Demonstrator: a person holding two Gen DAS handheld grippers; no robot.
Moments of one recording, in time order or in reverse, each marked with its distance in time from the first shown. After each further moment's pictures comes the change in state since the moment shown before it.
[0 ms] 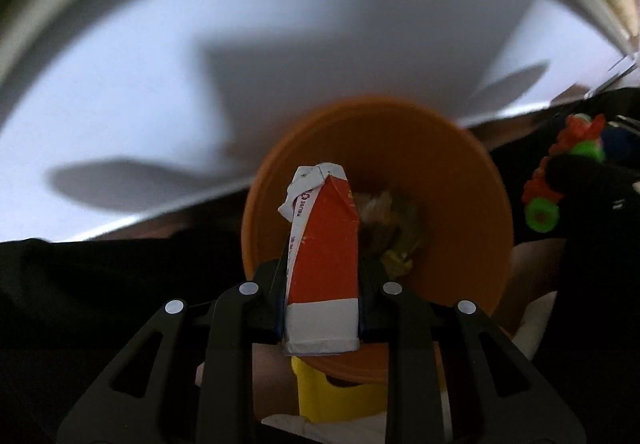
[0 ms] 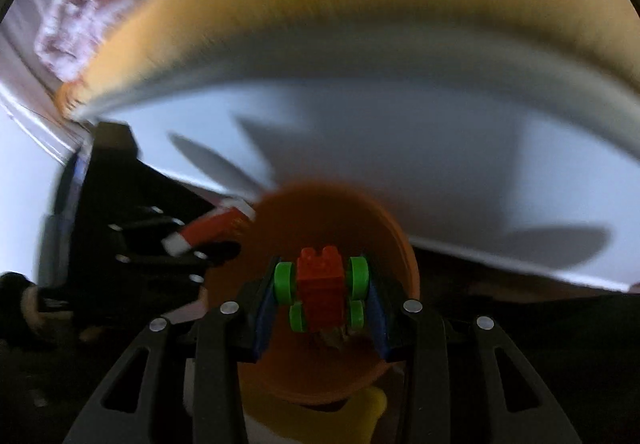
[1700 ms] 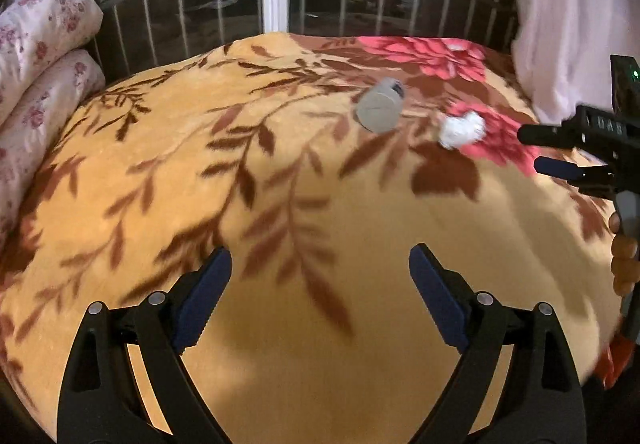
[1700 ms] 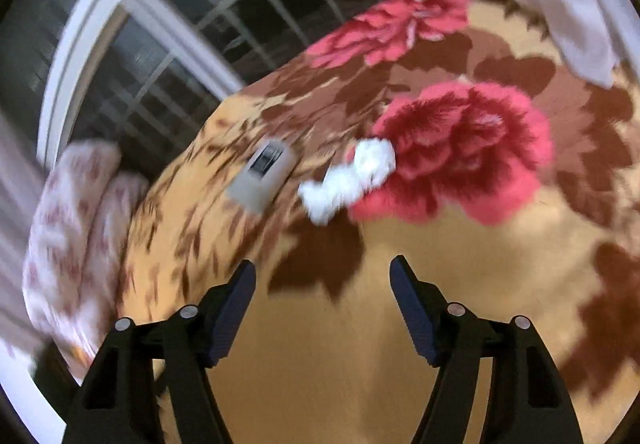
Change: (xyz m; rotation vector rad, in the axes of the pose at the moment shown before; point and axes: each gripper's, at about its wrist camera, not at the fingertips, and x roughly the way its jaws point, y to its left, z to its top) left arm -0.170 0.050 0.240 -0.135 -0.565 0.082; right arm -0.122 -0.160 0.302 0.510 -0.367 0.057
